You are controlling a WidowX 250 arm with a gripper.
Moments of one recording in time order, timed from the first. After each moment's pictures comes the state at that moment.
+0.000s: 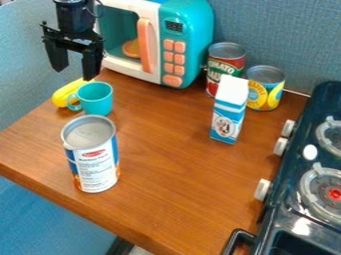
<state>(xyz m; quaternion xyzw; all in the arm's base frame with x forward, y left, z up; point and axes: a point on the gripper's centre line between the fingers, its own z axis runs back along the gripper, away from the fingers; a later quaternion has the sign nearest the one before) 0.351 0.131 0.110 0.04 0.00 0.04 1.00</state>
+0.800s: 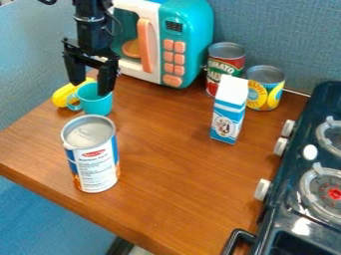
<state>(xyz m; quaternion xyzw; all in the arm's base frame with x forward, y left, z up) 0.364 0.118 0.083 0.04 0.03 -0.01 1.00</state>
